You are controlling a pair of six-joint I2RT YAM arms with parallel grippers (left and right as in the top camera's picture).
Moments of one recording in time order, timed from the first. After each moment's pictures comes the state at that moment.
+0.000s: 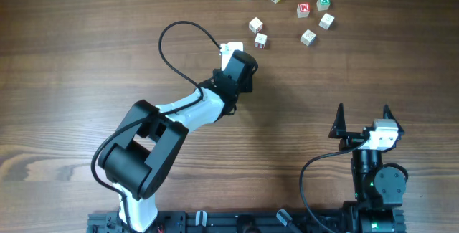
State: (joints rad) left arm -0.63 1.95 1.06 0.03 -0.24 -0.52; right arm -0.01 0.02 0.01 0.01 0.06 -0.05
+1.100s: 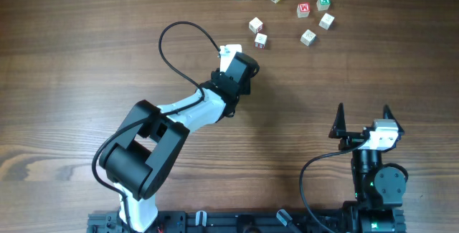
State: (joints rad) left arm -0.63 1.95 1.06 -0.02 -0.32 -0.52; right arm -0.01 0.02 0.01 0.01 0.06 -0.05
